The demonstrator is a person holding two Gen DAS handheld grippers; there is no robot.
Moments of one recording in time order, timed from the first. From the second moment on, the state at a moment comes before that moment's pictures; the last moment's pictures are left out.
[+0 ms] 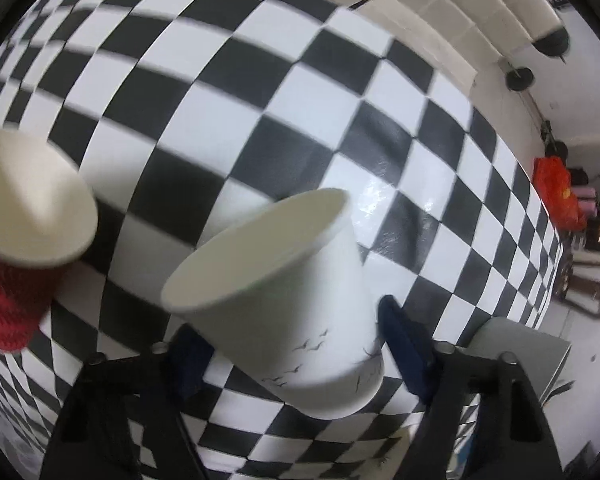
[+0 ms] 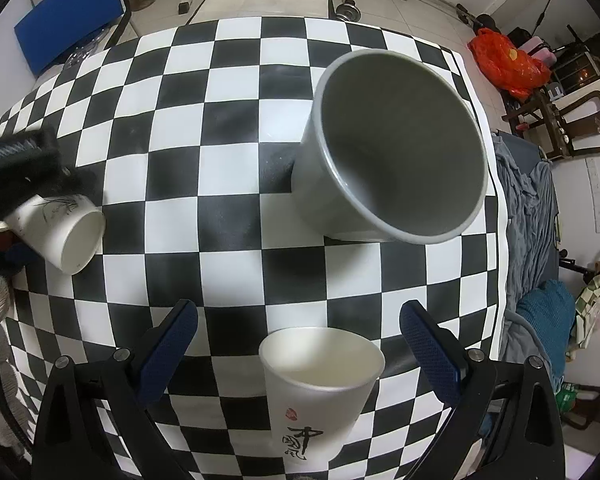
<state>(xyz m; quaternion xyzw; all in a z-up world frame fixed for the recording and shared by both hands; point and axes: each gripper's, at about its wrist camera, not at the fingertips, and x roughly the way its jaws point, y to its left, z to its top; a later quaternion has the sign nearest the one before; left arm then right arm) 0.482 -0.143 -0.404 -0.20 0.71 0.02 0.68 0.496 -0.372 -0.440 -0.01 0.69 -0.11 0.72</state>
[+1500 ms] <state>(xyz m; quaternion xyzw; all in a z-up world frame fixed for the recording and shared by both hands) 0.206 -0.104 -0.405 0.07 0.73 -0.18 0.66 0.210 -0.268 -0.433 0.05 0.70 -0.17 0.69</state>
